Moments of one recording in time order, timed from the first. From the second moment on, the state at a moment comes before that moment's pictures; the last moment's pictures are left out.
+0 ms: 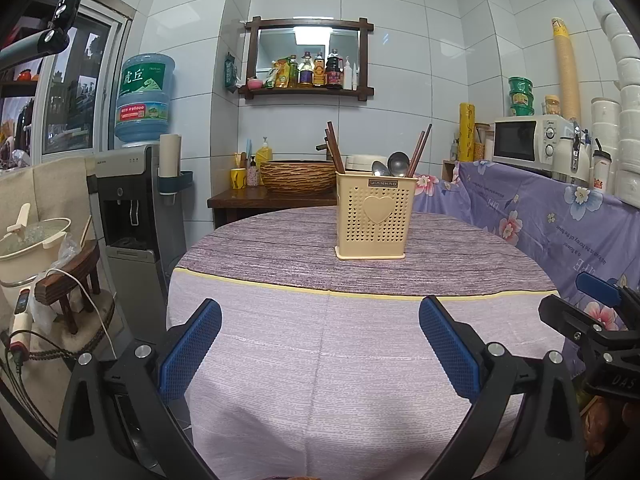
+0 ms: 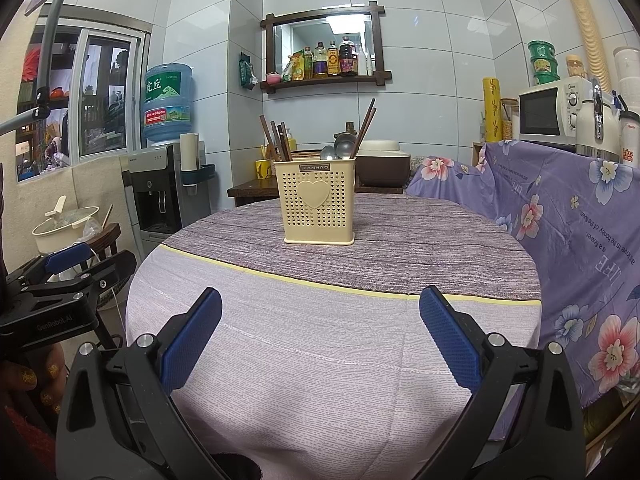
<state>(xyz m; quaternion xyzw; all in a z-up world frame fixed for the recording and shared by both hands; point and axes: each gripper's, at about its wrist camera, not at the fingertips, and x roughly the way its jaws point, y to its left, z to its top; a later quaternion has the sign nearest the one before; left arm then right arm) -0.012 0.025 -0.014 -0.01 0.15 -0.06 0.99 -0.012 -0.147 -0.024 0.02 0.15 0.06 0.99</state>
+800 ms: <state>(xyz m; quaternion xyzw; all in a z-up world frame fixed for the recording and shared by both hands) -0.013 0.023 -0.014 -0.01 0.15 -0.06 0.99 -0.011 -0.147 -0.024 0.02 0.15 0.06 0.99</state>
